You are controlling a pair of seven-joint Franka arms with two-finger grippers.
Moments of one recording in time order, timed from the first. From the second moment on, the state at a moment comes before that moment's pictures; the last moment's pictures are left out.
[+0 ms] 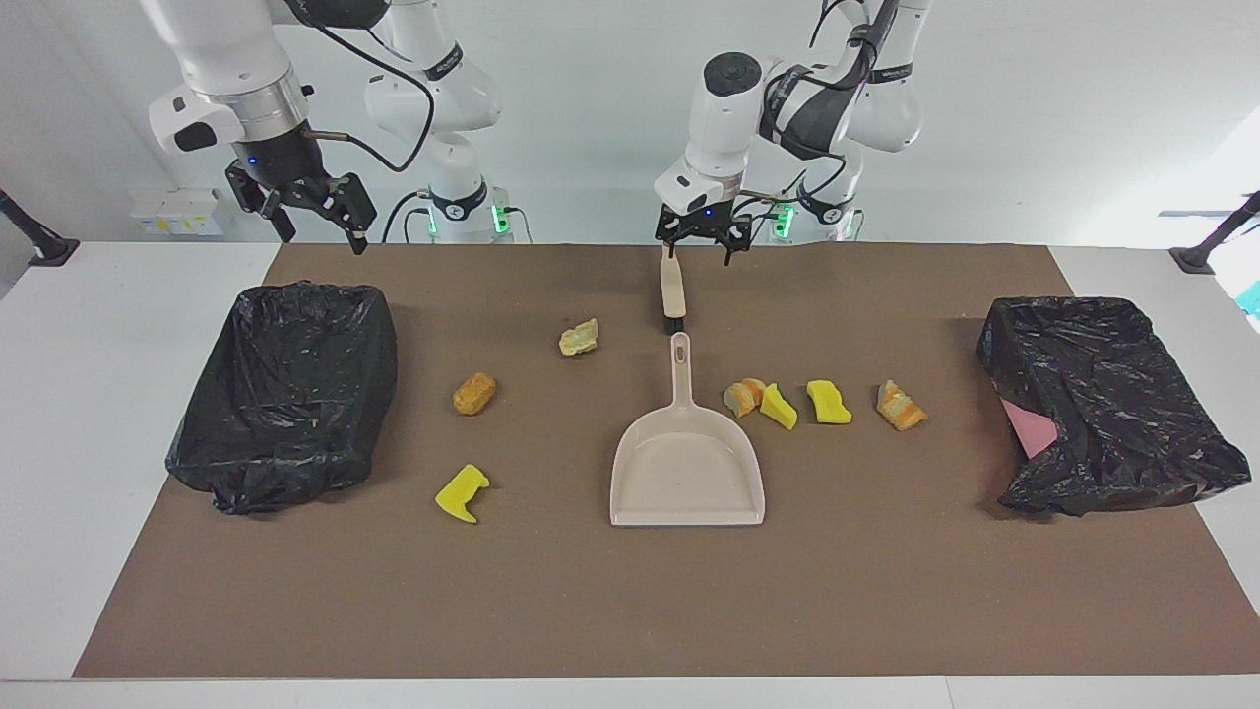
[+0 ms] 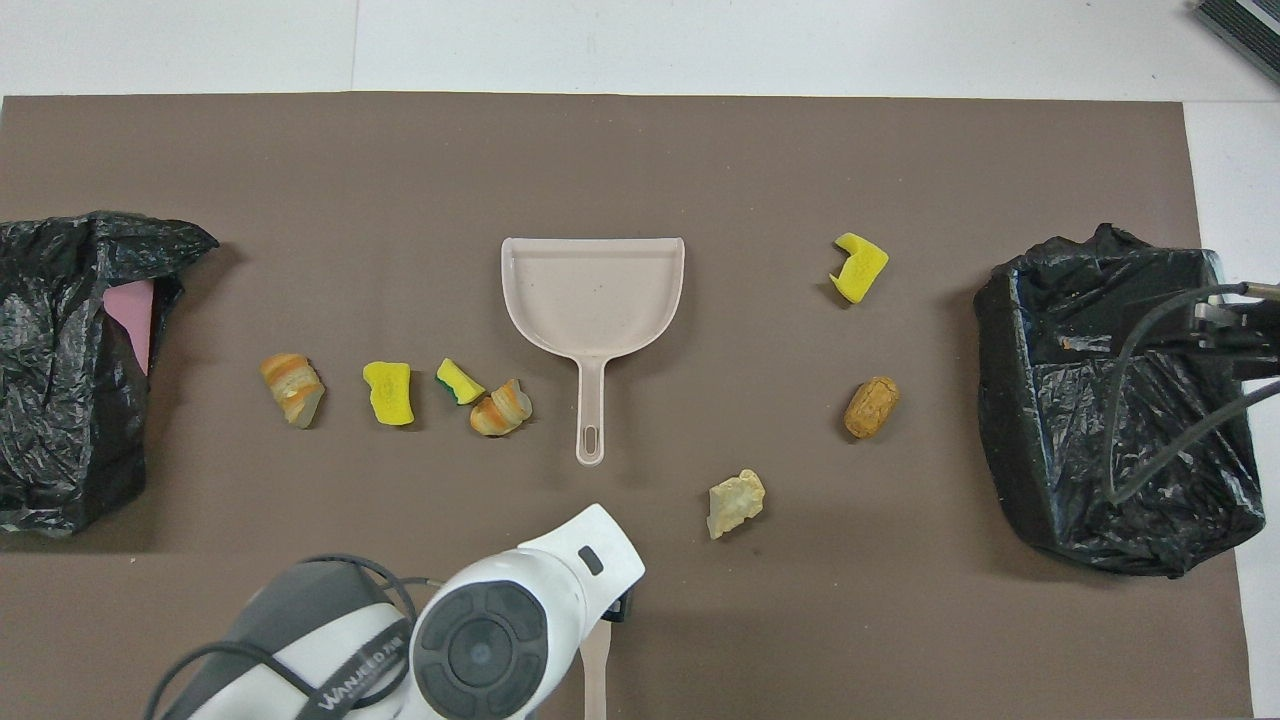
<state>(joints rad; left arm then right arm) -0.81 -0.20 -0.05 -2.34 -0.07 2.13 -0.62 0.04 -0.08 -0.04 -1.62 -0.02 1.56 0.22</state>
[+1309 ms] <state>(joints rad) -1.07 -0.22 -0.04 -2.58 -0.07 2.35 -0.92 0.05 -0.08 -0.02 -1.62 -0.02 1.56 0.22</state>
